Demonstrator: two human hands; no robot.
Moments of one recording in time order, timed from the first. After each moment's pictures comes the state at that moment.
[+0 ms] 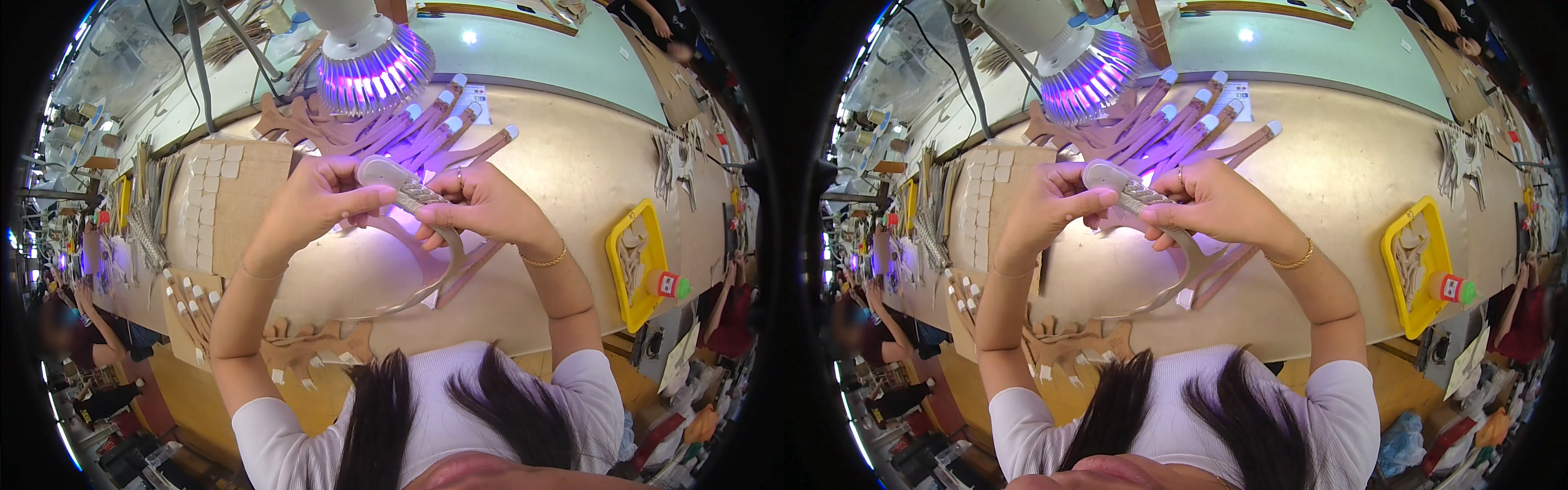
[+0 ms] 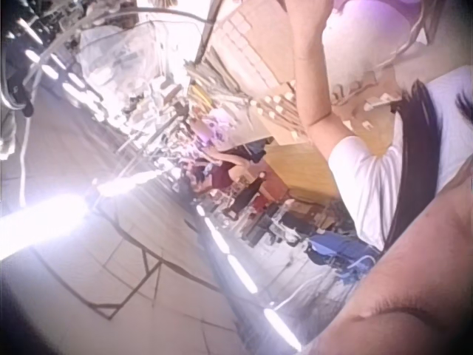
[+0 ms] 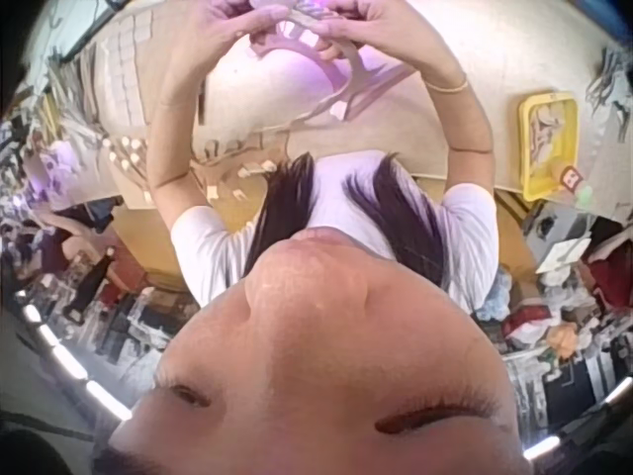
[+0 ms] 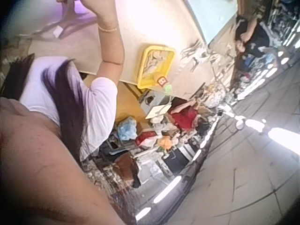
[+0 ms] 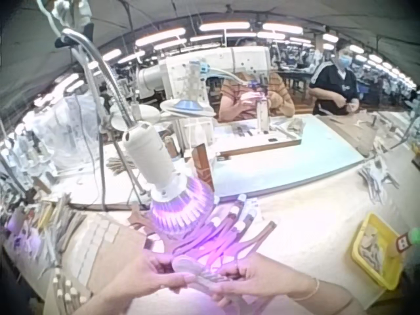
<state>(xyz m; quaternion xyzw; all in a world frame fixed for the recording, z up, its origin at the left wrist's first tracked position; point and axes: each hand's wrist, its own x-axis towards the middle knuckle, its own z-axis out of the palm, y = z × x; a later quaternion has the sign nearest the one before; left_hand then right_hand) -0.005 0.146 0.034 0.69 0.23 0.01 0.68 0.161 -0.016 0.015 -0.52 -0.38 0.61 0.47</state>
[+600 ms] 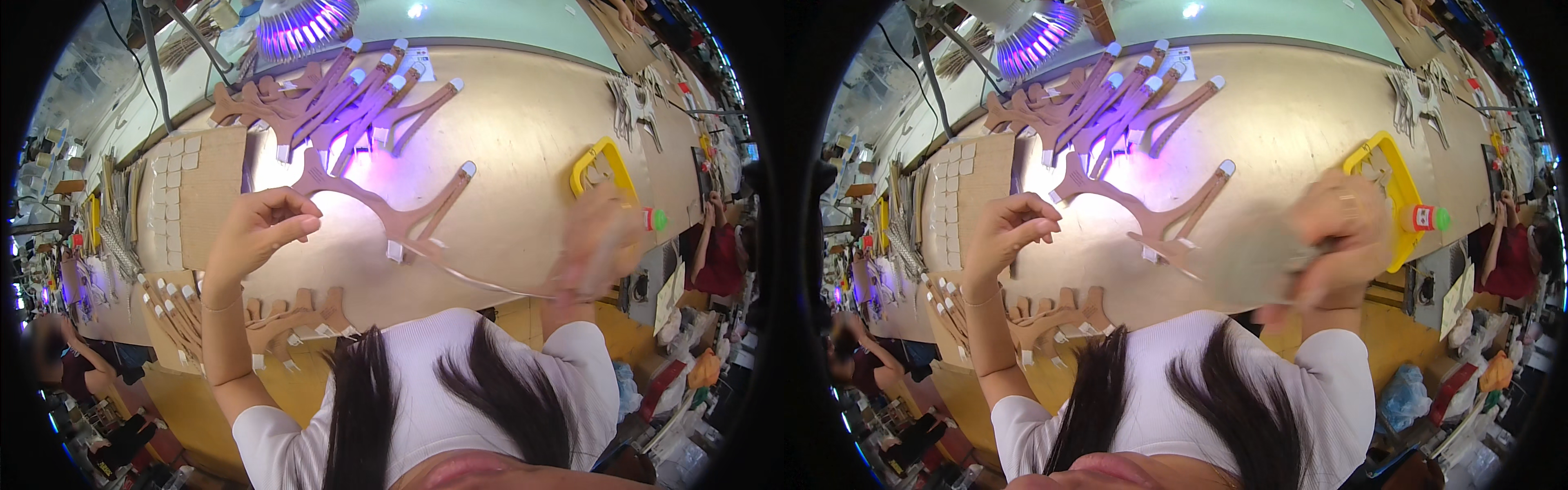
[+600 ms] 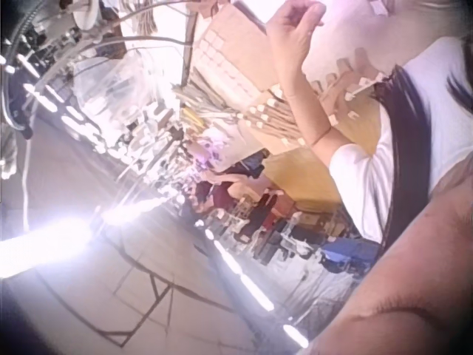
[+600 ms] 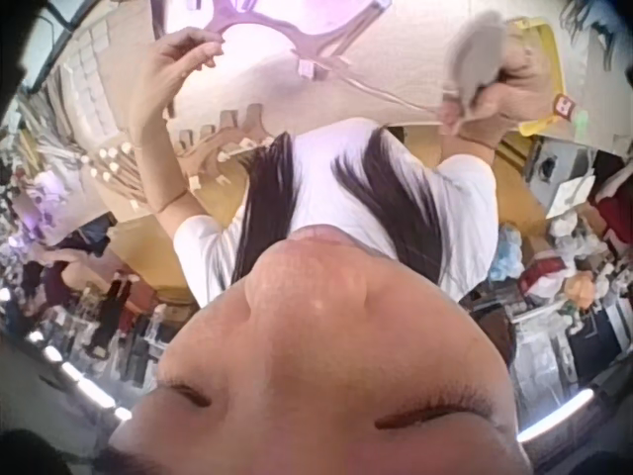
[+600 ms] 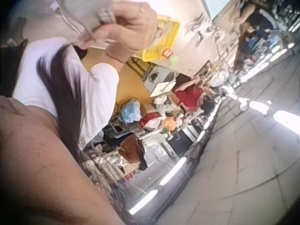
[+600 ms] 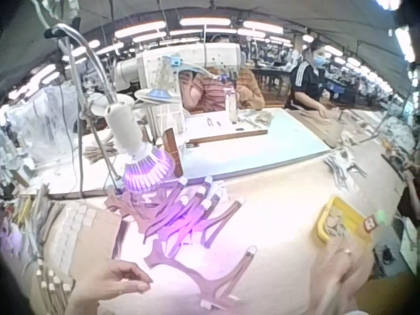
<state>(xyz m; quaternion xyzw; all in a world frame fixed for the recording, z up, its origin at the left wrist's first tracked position) -0.076 0.116 0.020 0.72 0.22 -0.01 0.66 0.160 -0.160 0.076 -0.37 -0.54 0.44 0.61</state>
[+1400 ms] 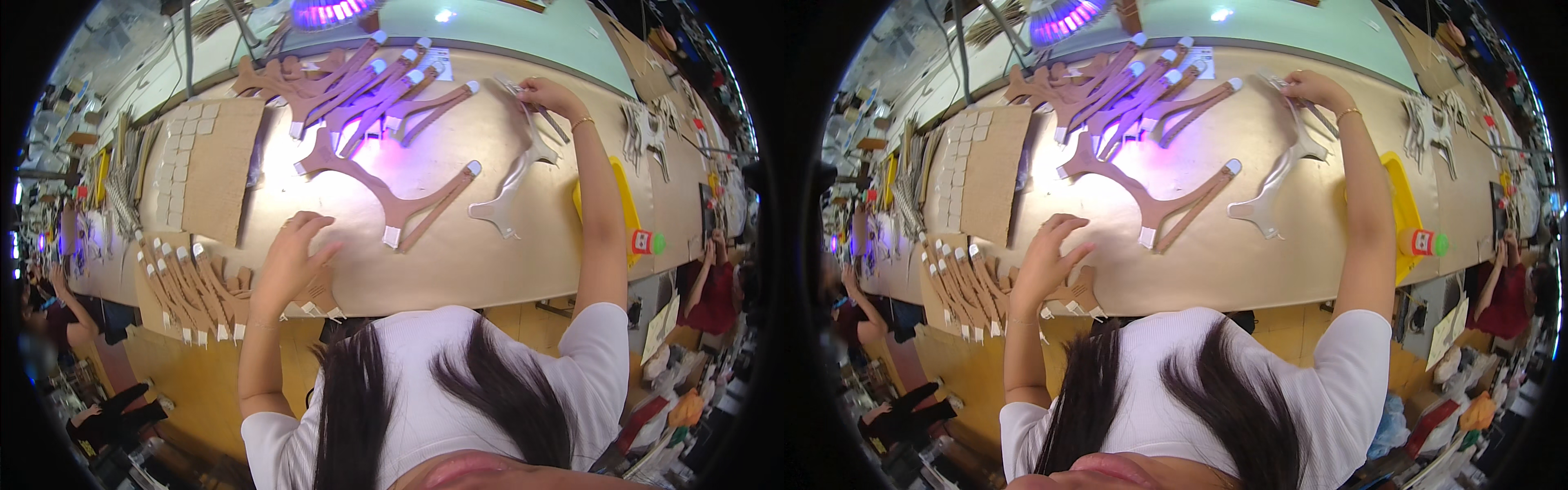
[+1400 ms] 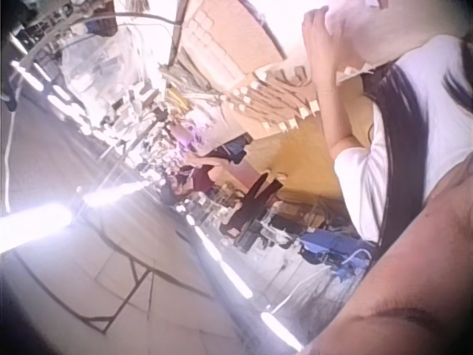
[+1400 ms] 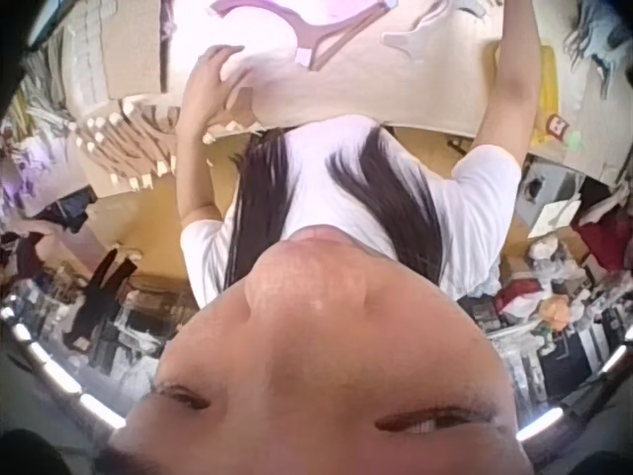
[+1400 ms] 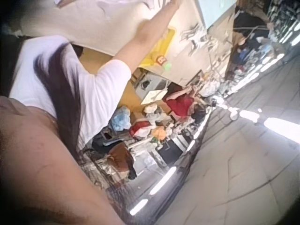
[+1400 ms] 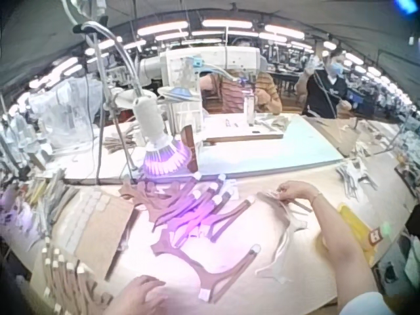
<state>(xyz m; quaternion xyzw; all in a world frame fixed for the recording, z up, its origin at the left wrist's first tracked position) -0.120 0.041 -0.038 0.90 0.26 0.04 0.34 0.408 -0.088 -0.081 -0.82 -0.39 0.38 0.17</state>
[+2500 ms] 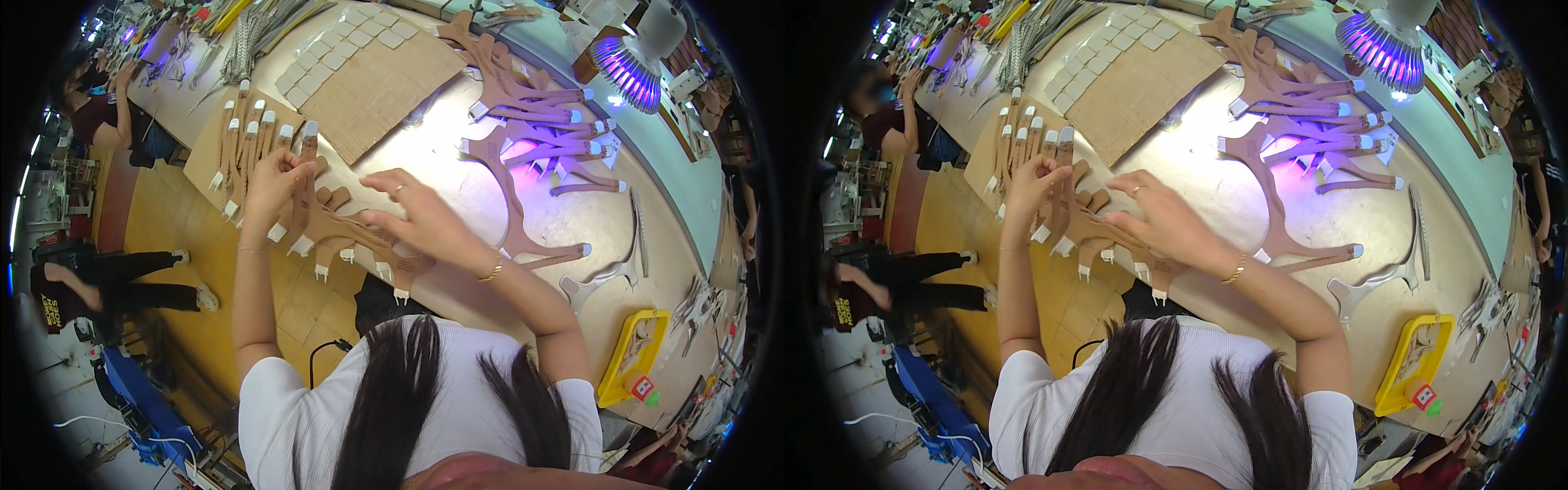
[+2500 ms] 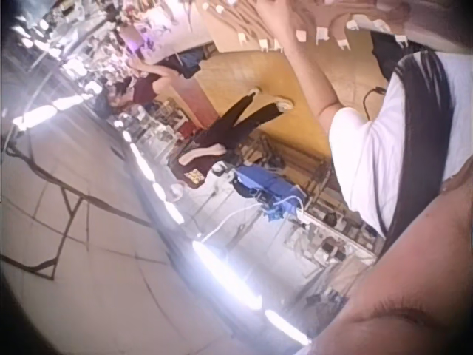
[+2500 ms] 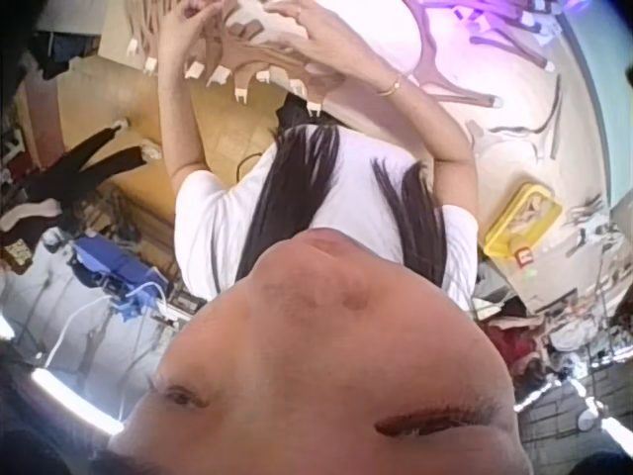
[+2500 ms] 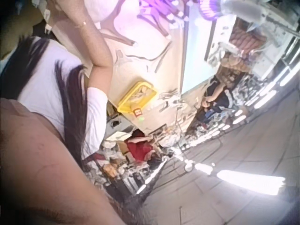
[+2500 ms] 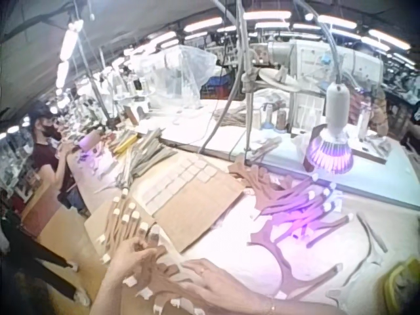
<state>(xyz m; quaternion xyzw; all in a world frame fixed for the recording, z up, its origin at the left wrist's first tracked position) -0.293 0.114 -0.044 0.56 0.67 0.21 0.43 -0.049 0.028 -0.054 -0.43 -0.70 0.46 0.34</state>
